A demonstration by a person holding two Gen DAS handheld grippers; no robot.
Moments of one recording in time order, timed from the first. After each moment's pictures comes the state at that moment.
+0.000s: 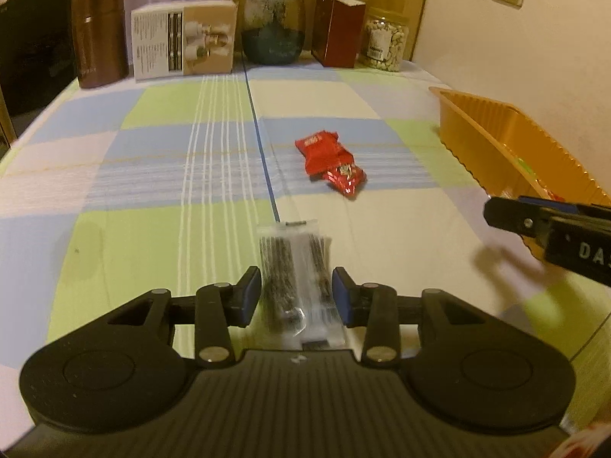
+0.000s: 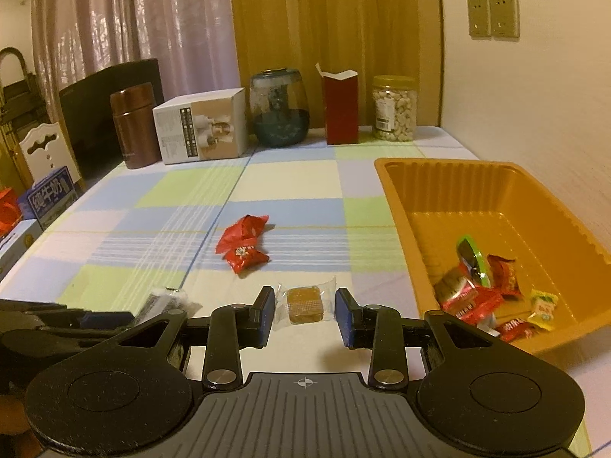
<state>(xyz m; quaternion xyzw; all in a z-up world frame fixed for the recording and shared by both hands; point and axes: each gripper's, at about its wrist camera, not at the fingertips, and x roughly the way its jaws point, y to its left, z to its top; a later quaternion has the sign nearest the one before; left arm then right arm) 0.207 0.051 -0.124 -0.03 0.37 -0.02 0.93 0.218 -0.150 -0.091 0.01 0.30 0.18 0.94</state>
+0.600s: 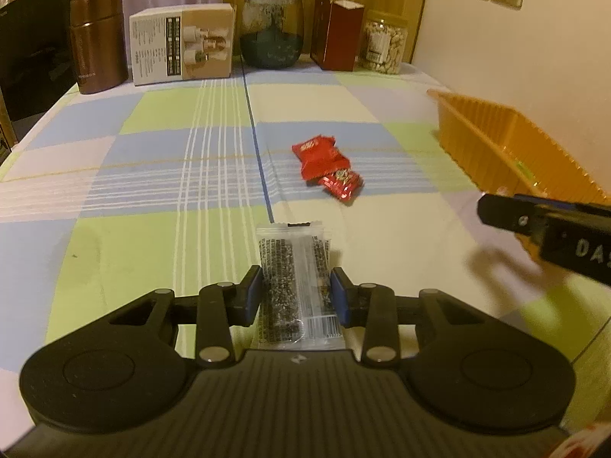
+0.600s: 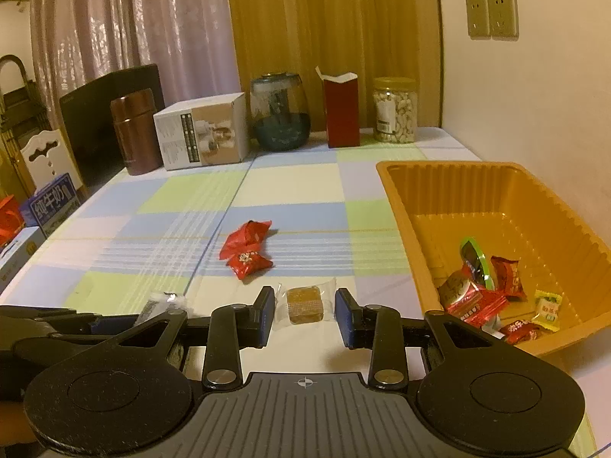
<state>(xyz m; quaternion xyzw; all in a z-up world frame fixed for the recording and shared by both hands) 0.207 0.048 -0.120 -0.04 0.37 -0.02 0.93 0.219 -0.150 -0.088 0.02 0.29 0.18 0.94</state>
